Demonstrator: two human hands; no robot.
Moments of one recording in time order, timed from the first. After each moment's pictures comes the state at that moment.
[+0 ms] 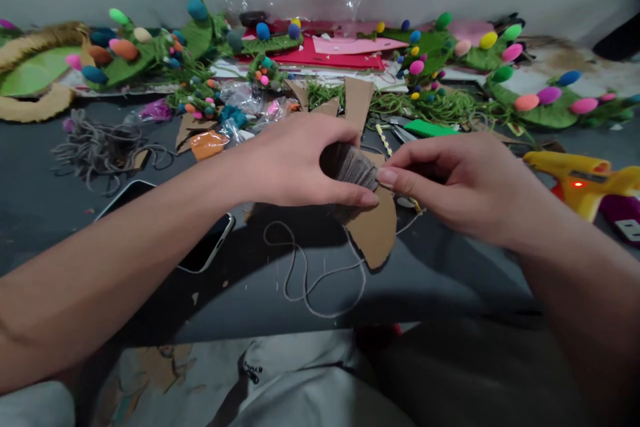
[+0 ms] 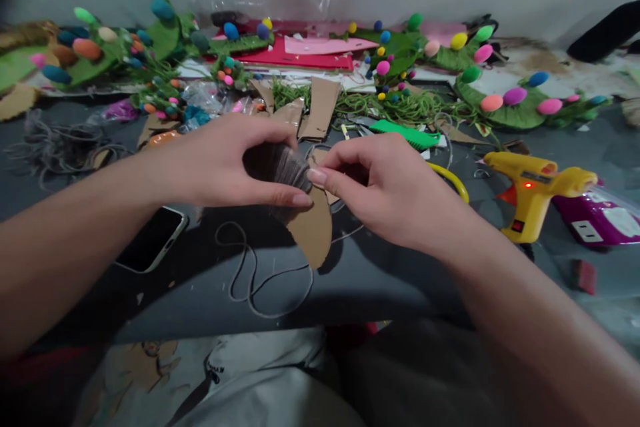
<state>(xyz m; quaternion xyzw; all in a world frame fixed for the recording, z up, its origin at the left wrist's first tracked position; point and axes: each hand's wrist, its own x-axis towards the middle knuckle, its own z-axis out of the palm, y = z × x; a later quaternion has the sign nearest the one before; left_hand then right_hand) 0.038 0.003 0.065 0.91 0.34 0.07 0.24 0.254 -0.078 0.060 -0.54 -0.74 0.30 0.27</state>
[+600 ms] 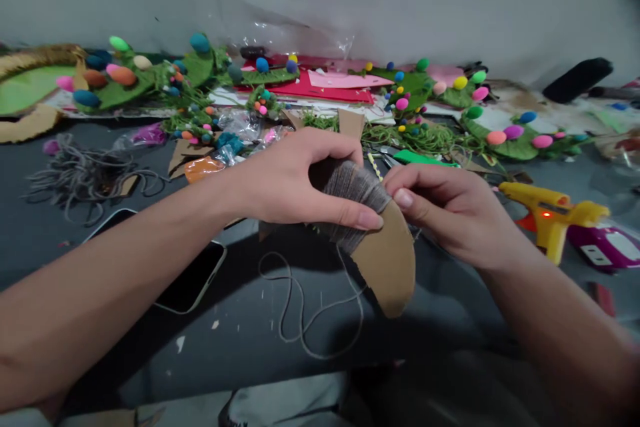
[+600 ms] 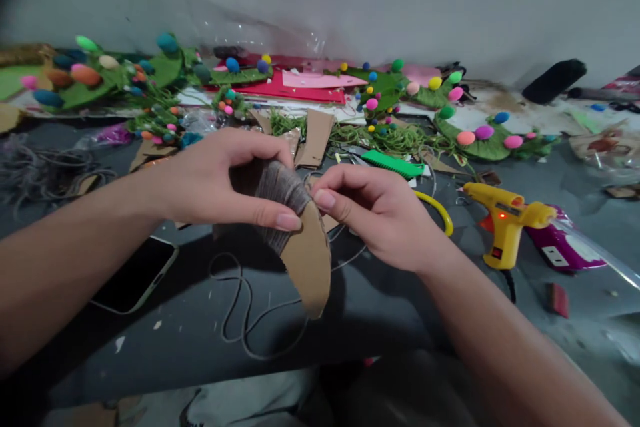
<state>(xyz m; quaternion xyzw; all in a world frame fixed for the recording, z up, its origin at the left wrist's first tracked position) 0.034 0.016 0.074 0.87 0.27 0.17 0.39 0.257 -0.070 0.052 -0.46 -0.70 0.38 0.39</state>
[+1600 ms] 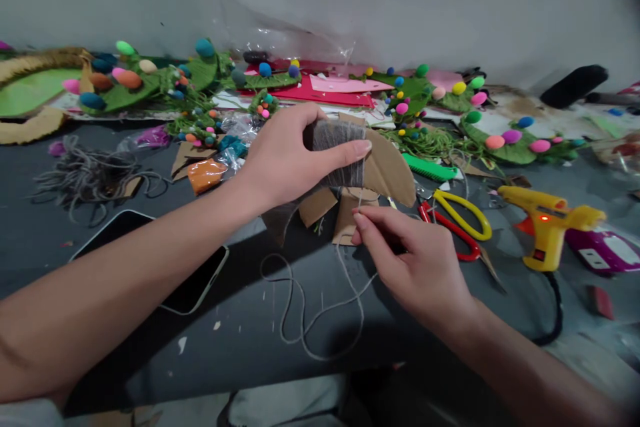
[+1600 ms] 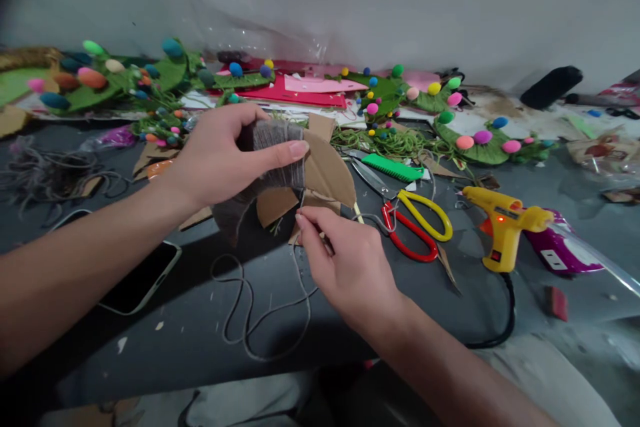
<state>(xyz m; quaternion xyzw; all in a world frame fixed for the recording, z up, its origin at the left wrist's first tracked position) 0.042 0.024 0.056 0.79 0.44 0.33 0.28 0.211 -0.107 0.014 -0.59 -0.70 0.16 0.37</state>
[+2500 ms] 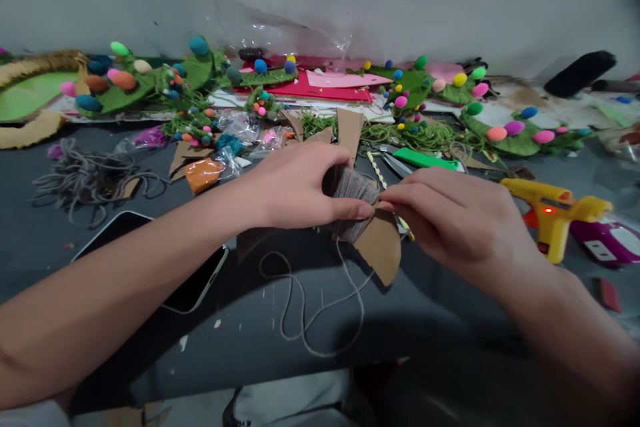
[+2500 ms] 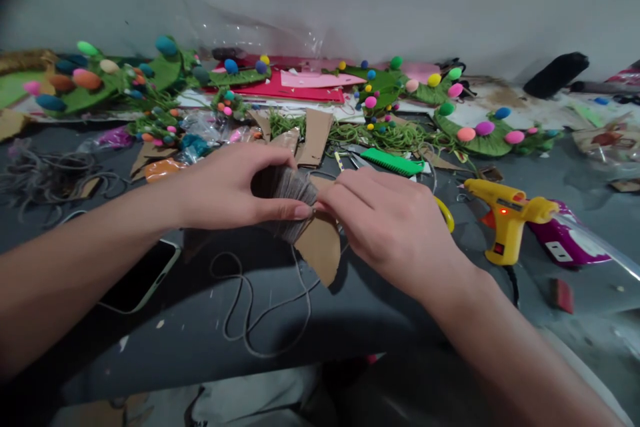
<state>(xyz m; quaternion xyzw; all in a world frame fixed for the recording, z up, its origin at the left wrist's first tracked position) 0.042 0.017 0.062 0.90 0.34 0.09 0.25 0.263 -0.088 0.053 -0.44 -0.87 -0.12 0.19</state>
